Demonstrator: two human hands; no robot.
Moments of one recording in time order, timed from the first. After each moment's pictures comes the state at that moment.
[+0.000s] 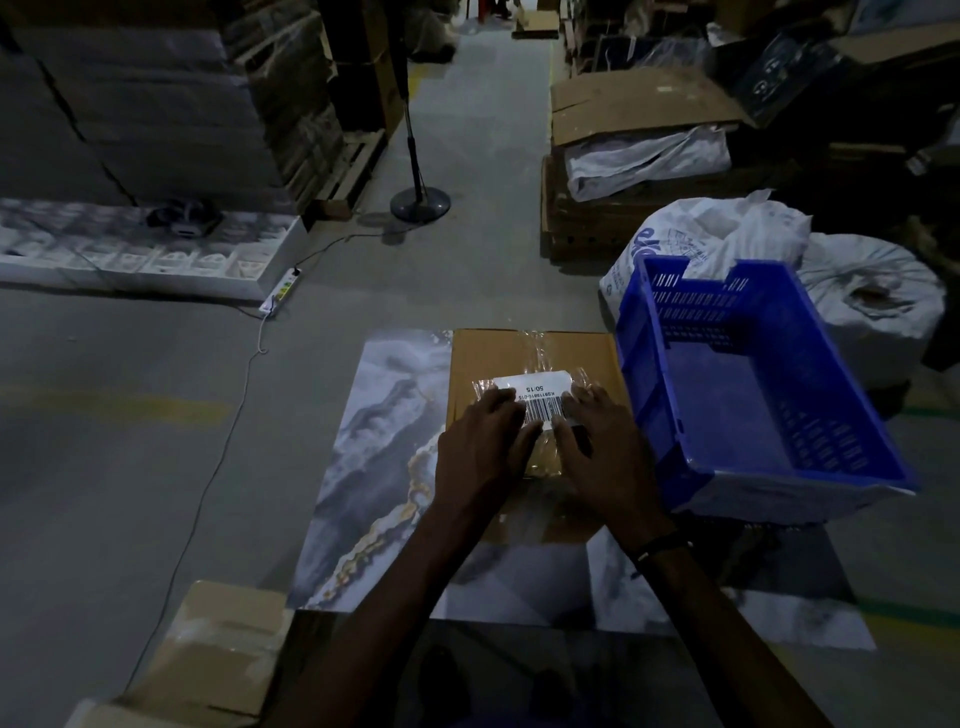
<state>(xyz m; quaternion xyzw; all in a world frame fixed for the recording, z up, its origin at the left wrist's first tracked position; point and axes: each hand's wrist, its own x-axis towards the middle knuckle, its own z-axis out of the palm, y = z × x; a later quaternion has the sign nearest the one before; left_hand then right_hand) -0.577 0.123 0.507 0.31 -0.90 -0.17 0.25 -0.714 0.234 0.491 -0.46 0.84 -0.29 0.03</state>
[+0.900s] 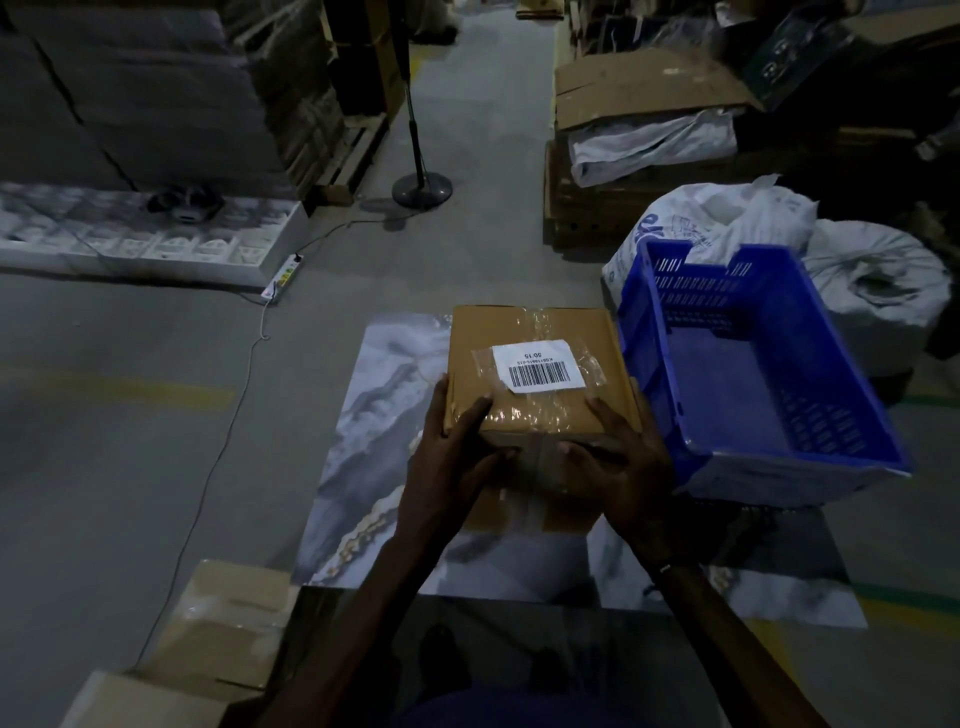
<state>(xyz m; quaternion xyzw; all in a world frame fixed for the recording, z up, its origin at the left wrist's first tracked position) -0.515 0.137 0.481 0.33 -0.85 -0.31 0.27 -0.709 0.282 0.460 -0.43 0.79 -0.44 0.01</state>
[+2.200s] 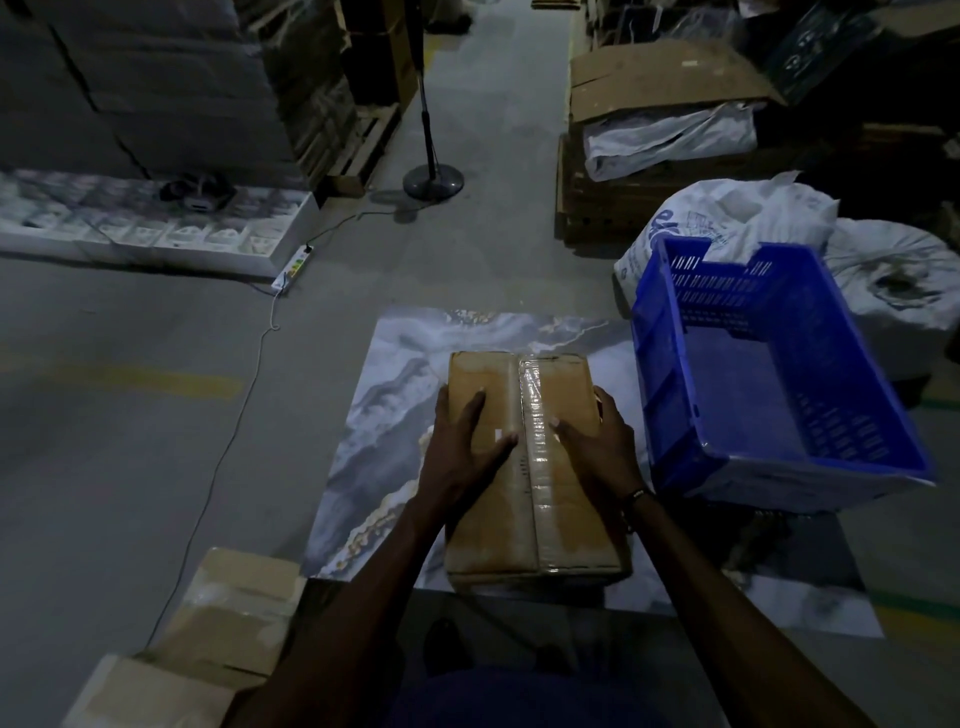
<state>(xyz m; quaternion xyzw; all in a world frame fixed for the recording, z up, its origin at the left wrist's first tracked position) -0.540 0.096 0.415 0.42 -0.82 -0.37 0.15 -0.724 0.218 0.441 -0.26 0.81 -0.46 0.27</state>
